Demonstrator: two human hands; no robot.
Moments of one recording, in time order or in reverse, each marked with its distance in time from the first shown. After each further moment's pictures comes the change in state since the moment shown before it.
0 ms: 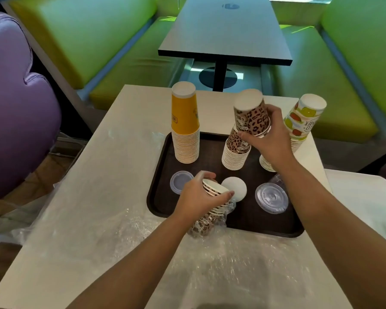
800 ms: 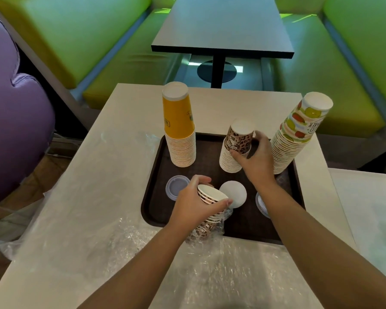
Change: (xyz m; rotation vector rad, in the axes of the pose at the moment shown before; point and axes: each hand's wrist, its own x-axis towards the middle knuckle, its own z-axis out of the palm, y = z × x) left_hand 0.011 -0.006 0.004 -0.008 0.000 -0.036; right_hand -0.014 0.061 0.051 -0.112 0.068 0.302
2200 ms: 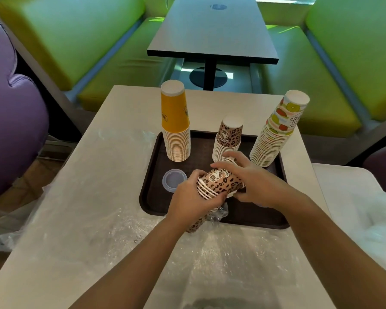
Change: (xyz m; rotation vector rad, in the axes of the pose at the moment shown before) left_hand -0.029 0.016 -0.004 0.095 -0.006 0.117; right_hand -0.072 -0.042 -0.081 -0.493 -0.789 -0.507
